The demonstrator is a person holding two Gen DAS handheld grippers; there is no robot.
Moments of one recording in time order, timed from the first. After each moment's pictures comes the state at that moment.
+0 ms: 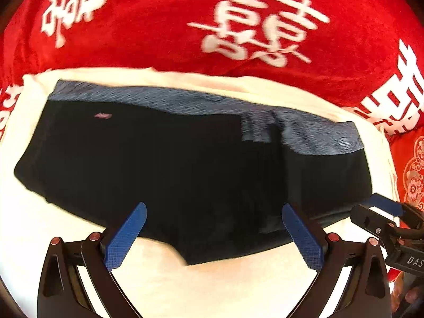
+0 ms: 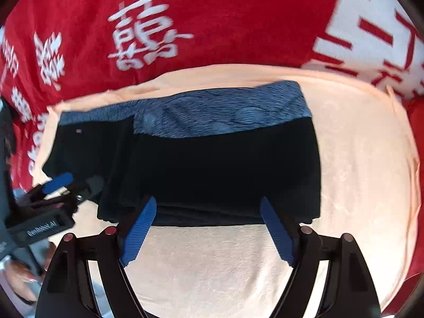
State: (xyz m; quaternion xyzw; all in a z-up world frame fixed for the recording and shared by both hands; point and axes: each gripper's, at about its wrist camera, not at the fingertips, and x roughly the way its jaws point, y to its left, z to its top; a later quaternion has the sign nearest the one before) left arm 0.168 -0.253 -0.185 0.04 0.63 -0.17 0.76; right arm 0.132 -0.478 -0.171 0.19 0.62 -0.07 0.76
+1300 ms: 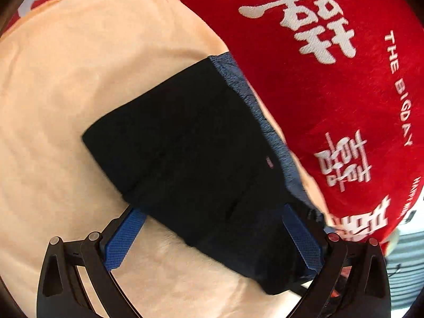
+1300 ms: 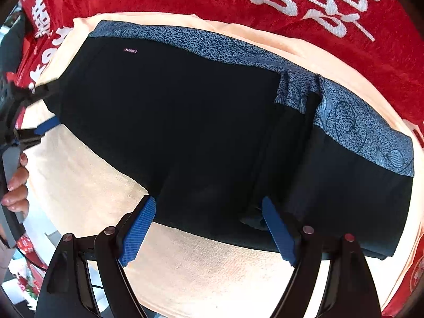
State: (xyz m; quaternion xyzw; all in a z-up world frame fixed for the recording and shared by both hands) left arm 0.225 0.014 -0.243 -0.31 0.59 -0.13 0.73; right arm 0.204 -0.319 -0.226 0.06 0.70 0.04 0.71
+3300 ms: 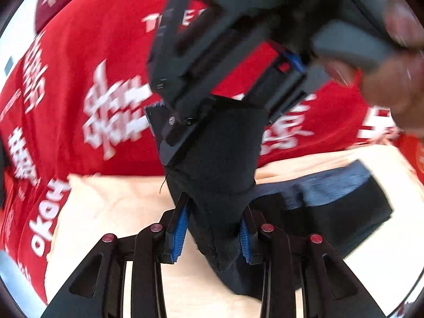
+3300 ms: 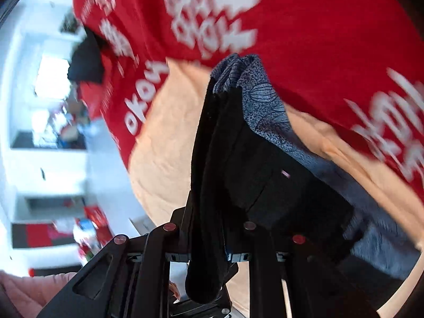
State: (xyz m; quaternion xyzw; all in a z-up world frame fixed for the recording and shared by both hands) left arm 0.151 -0.228 -0.072 0.15 0.40 -0.21 0.88; right arm 0.328 -0.324 -0.118 0.23 0.66 0.25 0.67
